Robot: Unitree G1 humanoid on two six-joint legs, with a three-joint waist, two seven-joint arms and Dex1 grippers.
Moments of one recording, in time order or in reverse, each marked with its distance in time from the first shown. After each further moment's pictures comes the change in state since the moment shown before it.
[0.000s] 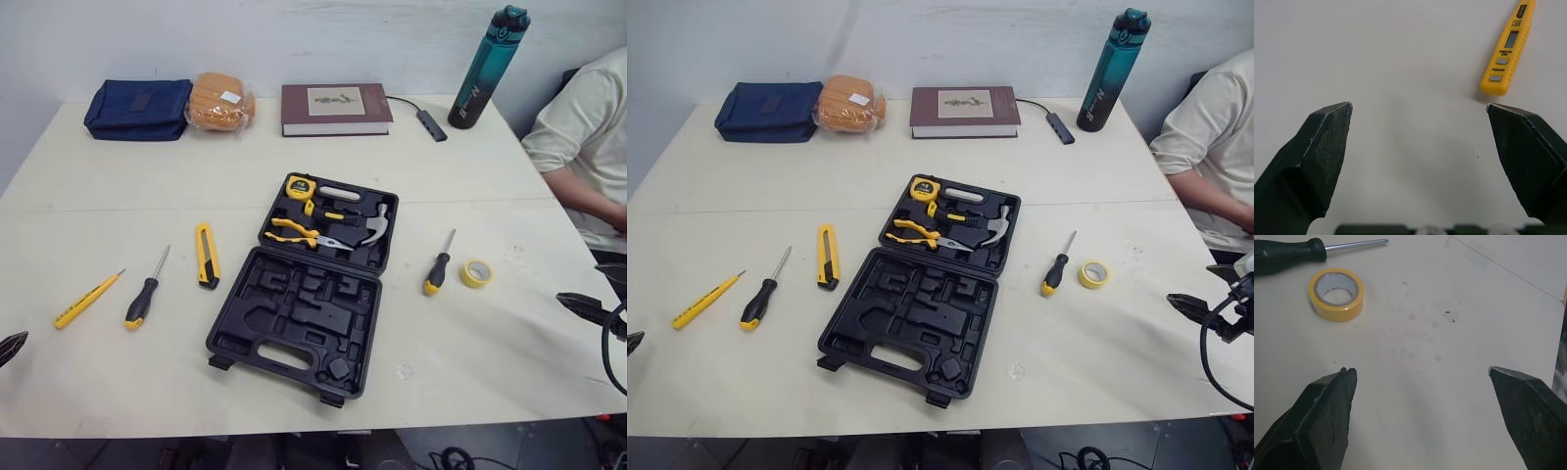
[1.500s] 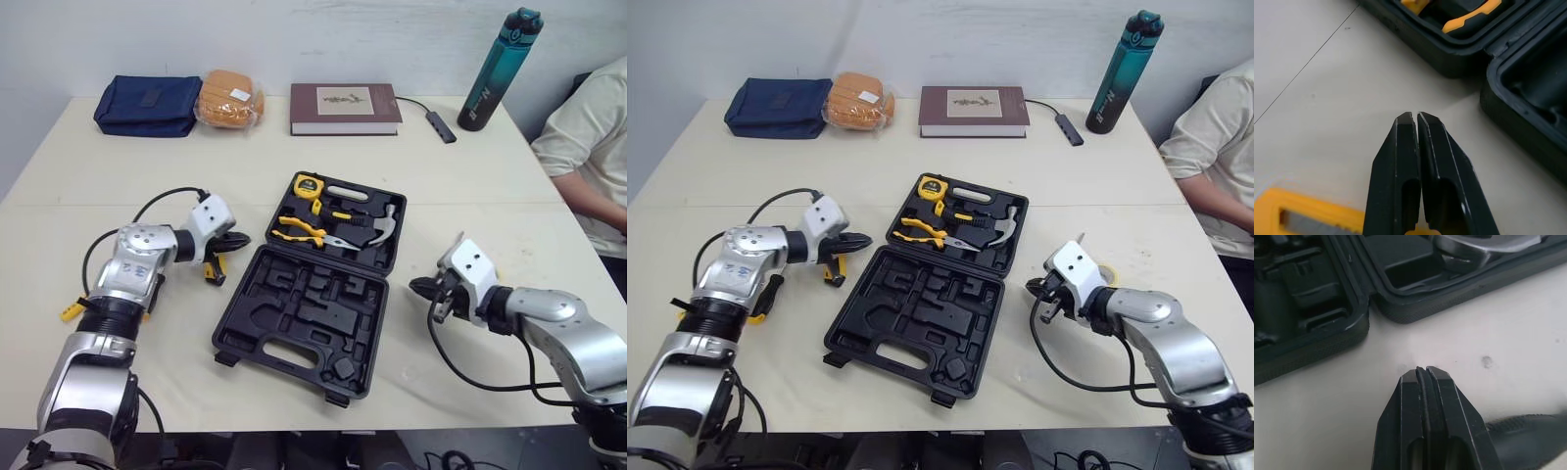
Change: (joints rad) left arm -0.909 -0.373 -0.906 -0.124 0.284 0.132 -0.012; right arm -0.303 0.293 0.588 -0.539 -0.014 0.462 -0.356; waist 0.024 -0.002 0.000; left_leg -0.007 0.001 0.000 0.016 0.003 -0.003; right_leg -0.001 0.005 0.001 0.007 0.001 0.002
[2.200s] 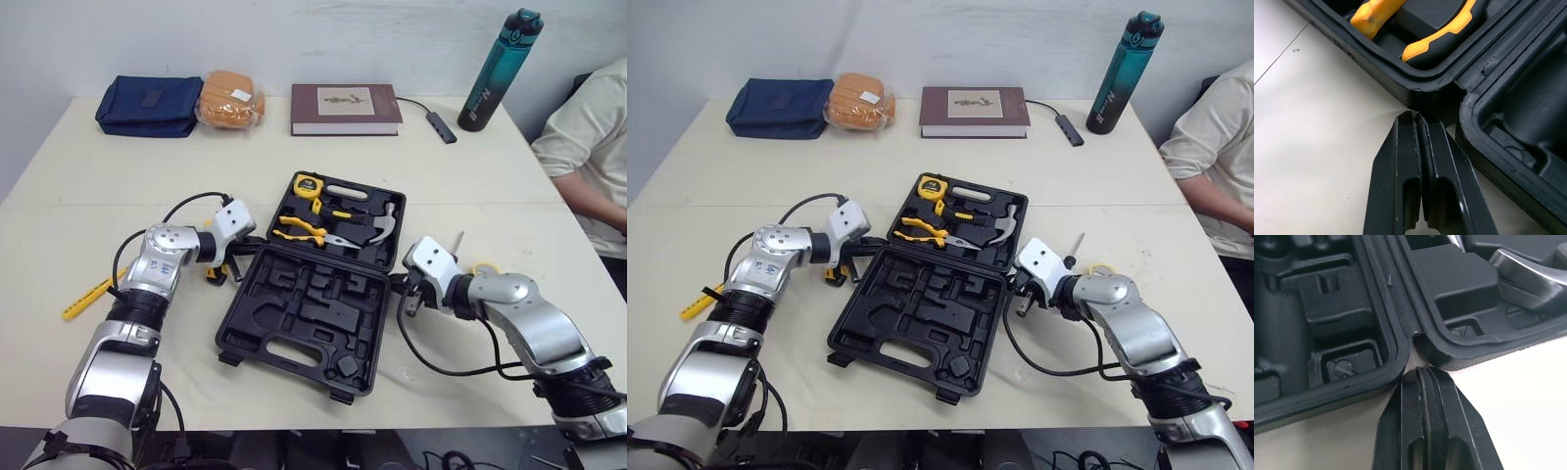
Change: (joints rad) left arm -0.062 -0.090 -0.011 0.122 0.057 -0.060 -0.031; right arm -0.169 0.064 0.170 0.165 -0.140 -0.108 0.109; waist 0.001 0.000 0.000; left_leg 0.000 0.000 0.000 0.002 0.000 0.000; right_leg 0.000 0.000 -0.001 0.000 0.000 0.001
